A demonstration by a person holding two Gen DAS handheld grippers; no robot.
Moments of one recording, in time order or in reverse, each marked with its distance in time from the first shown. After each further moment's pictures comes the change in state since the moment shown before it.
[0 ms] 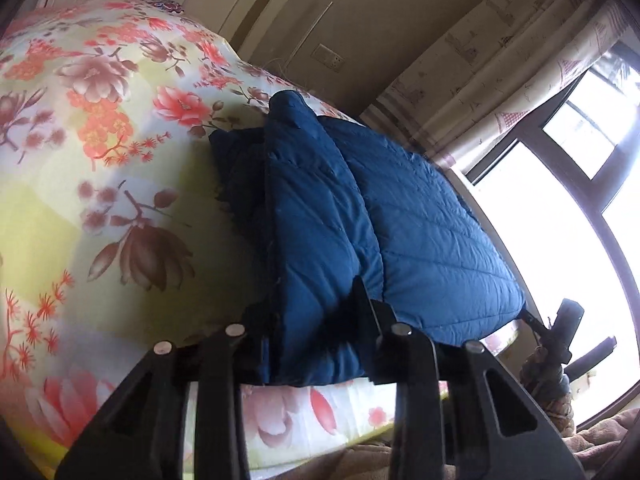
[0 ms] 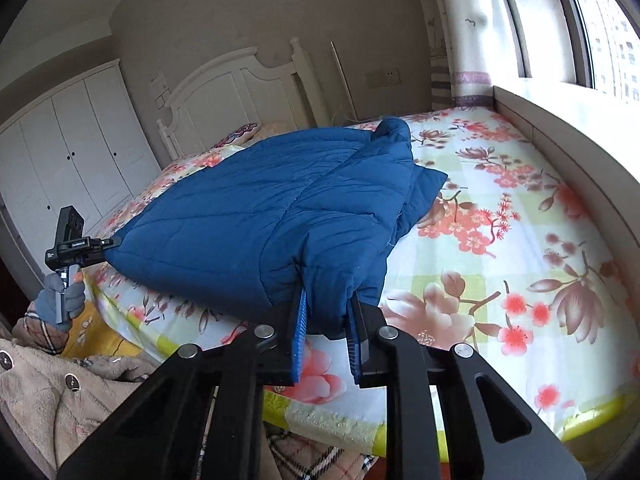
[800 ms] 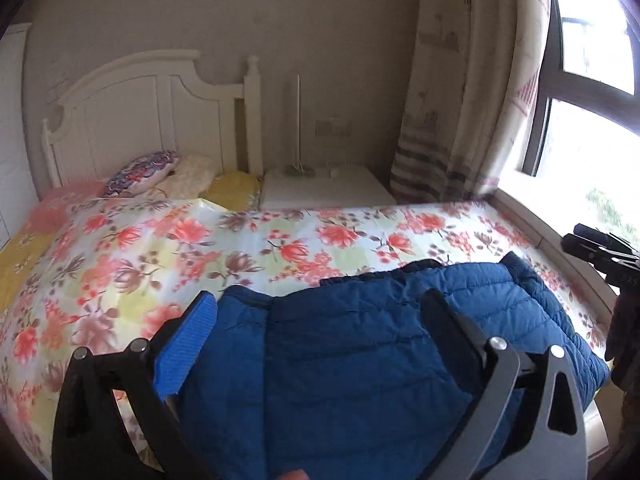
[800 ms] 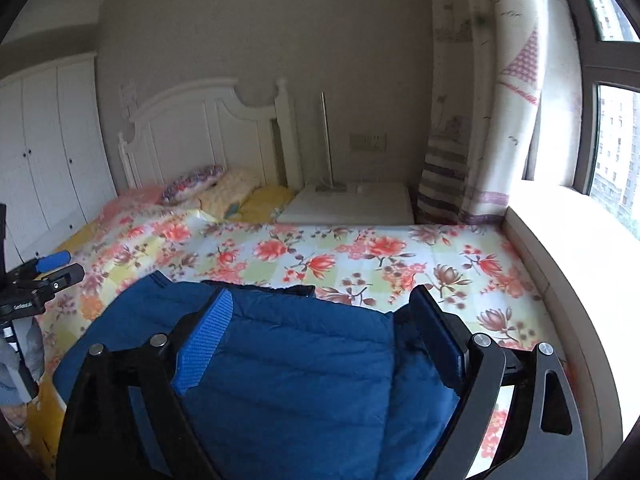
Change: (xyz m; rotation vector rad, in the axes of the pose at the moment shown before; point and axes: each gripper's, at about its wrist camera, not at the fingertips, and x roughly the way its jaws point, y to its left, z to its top) left arm 0.075 -0.192 0.123 0.400 -0.175 0.424; right arm 0.133 0.097 0.199 -0.097 -0.034 -0.264
